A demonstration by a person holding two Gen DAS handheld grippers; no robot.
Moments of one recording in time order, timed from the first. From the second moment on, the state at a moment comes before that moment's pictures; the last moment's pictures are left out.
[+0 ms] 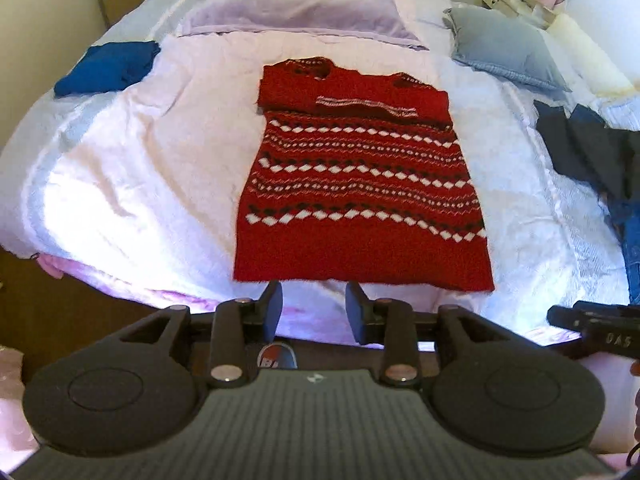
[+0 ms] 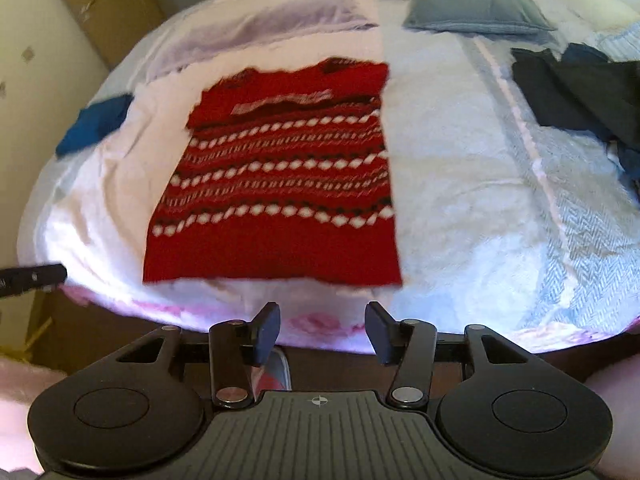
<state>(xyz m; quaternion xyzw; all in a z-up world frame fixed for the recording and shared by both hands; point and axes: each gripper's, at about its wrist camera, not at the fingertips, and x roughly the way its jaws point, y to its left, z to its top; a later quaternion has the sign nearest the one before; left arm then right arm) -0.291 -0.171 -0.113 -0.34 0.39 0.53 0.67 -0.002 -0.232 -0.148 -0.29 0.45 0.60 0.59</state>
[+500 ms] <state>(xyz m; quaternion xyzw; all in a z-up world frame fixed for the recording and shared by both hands) -0.289 -0.210 -0.094 -0.32 0.38 0.54 0.68 -0.022 -0.264 -0.140 -0.29 0.44 0.61 0.59</state>
